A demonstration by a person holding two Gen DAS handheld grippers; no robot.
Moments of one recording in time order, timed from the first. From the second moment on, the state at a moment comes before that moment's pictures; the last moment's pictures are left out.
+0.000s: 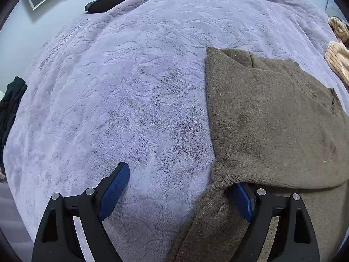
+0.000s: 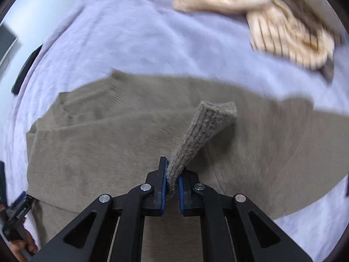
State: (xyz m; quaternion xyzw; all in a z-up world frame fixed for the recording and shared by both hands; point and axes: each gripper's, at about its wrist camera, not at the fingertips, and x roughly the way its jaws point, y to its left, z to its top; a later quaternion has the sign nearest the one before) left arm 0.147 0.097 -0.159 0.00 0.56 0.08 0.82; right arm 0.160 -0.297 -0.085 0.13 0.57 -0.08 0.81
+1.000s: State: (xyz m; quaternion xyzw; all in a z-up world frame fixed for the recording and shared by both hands) left arm 0.123 0.142 -0.150 -0.10 0.58 0.09 0.80; right arm 0.128 -0.326 -0.098 0.28 0.58 -0.04 0.76
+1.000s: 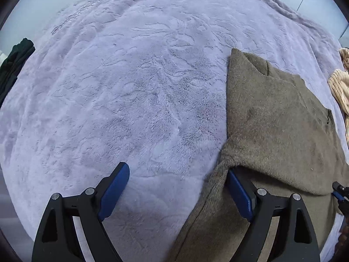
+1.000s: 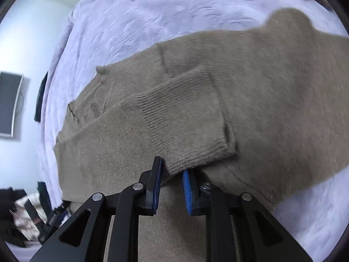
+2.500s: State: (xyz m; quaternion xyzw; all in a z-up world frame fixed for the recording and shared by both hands) left arm 0.112 -0.085 -0.115 0.04 0.64 -0.12 0.75; right arm -0.003 -0.364 -0.076 0.34 0.58 -0.10 0.73
